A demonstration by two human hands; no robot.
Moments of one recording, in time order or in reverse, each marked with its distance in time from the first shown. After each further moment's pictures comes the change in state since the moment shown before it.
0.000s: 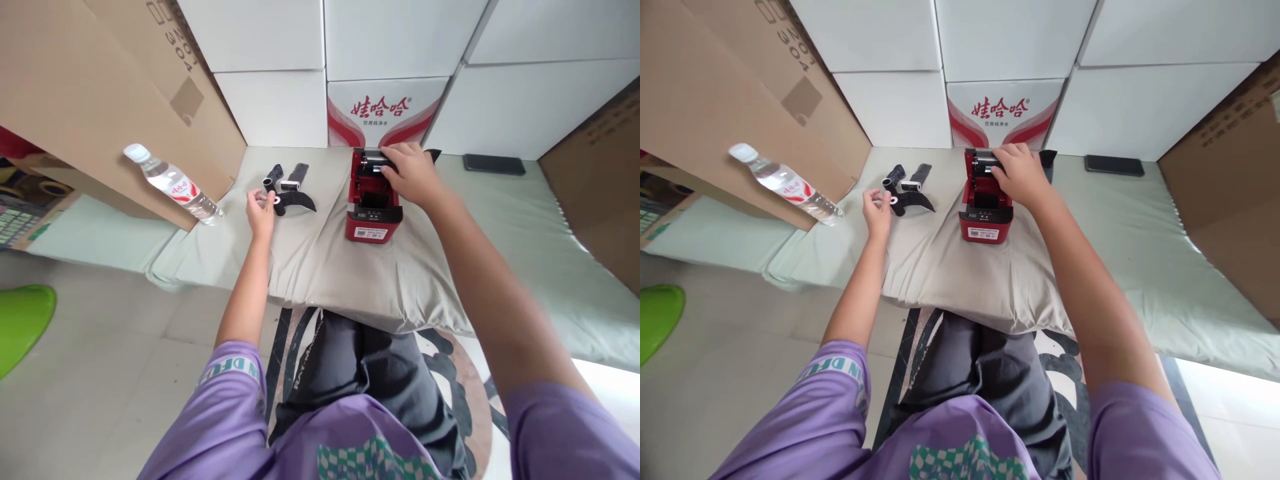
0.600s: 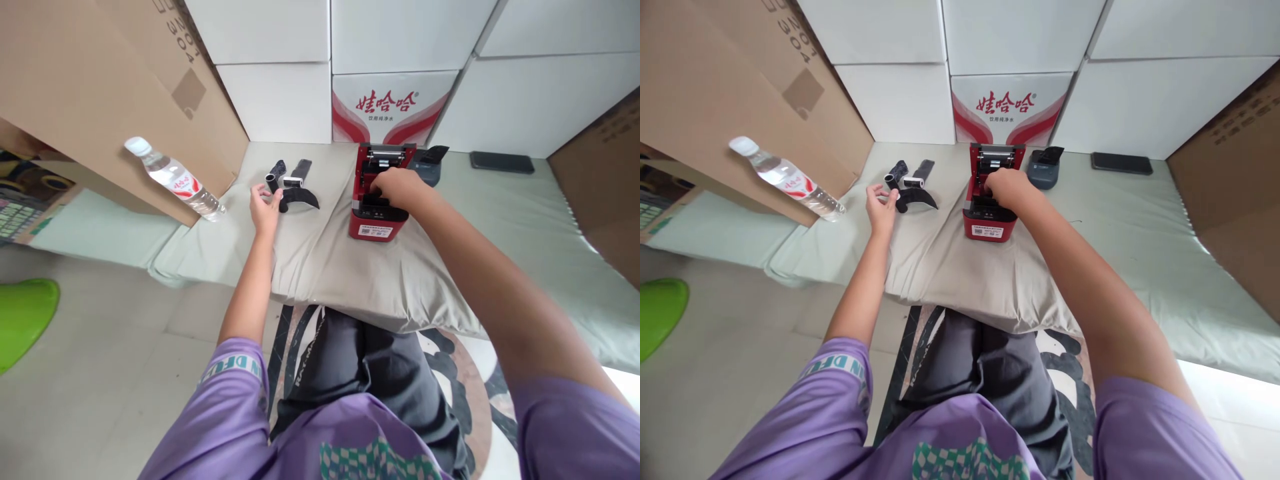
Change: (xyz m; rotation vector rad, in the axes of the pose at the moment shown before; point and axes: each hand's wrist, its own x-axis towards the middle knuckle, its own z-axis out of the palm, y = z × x) left_hand -0.002 -0.001 0.001 0.026 -0.014 0.024; right_hand 0.014 0.038 0.056 -0.139 -0.268 -0.005
